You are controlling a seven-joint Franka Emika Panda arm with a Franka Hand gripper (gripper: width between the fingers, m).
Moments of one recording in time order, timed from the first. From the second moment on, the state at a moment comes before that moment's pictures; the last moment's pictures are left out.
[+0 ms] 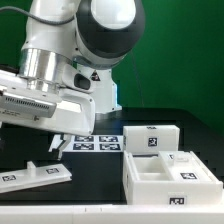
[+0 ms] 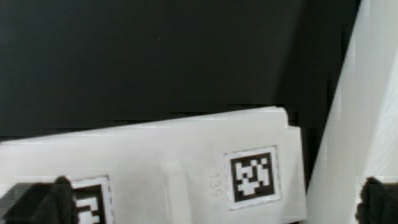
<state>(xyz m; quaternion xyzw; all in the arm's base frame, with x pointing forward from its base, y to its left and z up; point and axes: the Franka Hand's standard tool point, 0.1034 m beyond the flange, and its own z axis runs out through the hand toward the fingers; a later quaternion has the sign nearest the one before) 0.520 -0.138 0.047 -0.16 0.97 -0.12 0.16</state>
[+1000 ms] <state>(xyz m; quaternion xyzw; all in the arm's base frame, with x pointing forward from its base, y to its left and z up) 0.492 -0.156 0.026 -0.17 0.97 -0.14 0.12</state>
